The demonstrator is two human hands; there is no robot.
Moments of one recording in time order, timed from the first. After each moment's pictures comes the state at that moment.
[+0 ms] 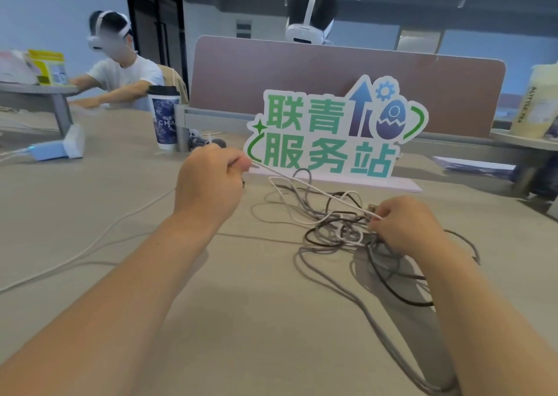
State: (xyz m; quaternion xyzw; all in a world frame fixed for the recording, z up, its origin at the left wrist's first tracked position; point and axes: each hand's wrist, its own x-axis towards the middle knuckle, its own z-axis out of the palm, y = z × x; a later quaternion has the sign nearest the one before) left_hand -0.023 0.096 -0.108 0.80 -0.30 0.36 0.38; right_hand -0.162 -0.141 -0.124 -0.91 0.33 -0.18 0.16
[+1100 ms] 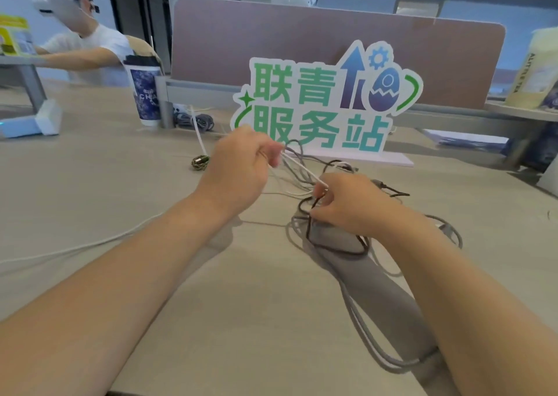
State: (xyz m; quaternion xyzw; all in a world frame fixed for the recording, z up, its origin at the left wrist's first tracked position) left_hand -0.055 0.064 -0.116 0.77 -0.41 0.26 0.42; right_hand -0.153 -0.094 -0.121 -0.98 0.13 -0.09 0.14
